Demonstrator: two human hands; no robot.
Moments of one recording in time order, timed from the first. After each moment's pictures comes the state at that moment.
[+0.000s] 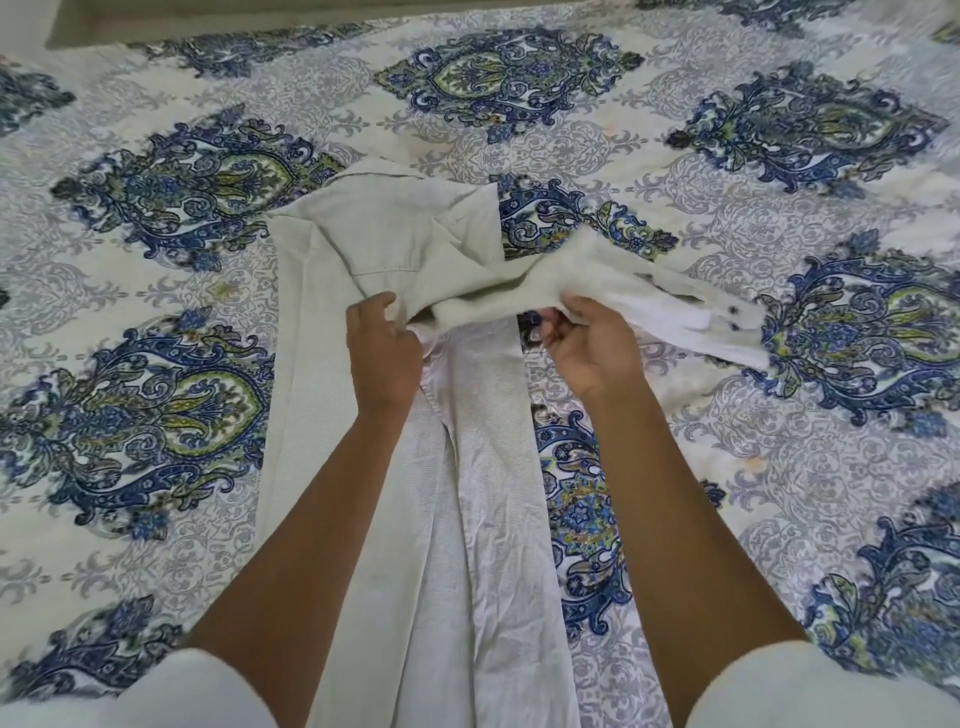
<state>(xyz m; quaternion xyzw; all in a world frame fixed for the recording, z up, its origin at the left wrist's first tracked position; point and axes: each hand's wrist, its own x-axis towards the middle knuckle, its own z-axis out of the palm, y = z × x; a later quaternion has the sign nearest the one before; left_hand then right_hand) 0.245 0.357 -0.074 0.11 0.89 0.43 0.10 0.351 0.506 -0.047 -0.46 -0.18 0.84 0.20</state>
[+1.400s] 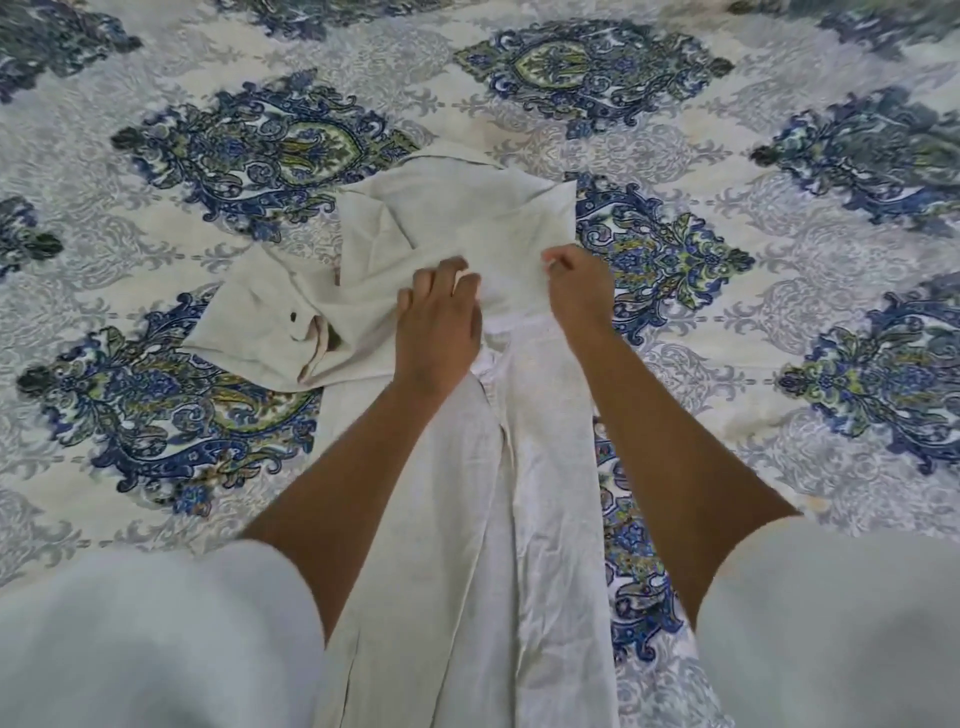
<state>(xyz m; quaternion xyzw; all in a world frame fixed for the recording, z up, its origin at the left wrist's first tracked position) 0.204 0.347 -0.093 0.38 0.91 0.15 -0.06 0.249 0.495 -0.086 -0.46 -0.75 0.47 0.10</state>
